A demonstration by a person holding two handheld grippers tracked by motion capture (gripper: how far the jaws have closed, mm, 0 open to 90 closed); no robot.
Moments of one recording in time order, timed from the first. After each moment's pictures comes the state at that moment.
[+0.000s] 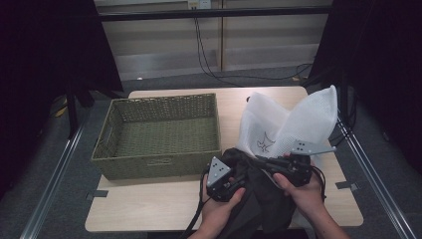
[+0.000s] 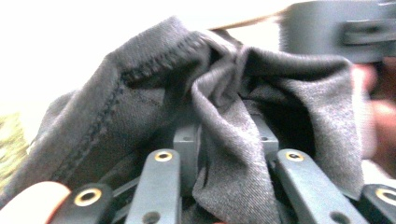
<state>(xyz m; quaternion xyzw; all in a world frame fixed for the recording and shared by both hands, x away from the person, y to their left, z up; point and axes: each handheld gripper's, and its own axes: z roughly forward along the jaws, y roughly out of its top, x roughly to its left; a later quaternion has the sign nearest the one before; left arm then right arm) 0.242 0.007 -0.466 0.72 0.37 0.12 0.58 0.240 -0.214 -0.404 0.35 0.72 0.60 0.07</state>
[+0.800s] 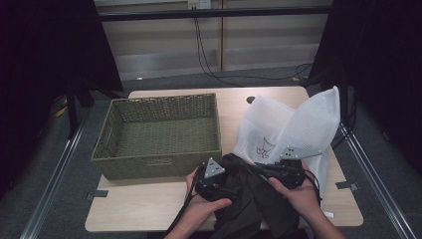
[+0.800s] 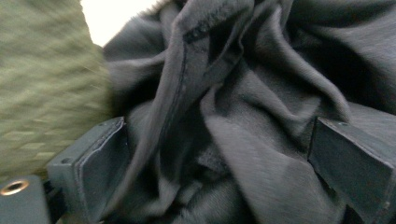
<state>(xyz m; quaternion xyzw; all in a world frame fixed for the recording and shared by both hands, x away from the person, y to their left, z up) 0.268 0.036 -0.491 0.82 0.33 0.05 0.46 0.253 -0.215 -0.447 0.38 0.75 0.53 0.08</state>
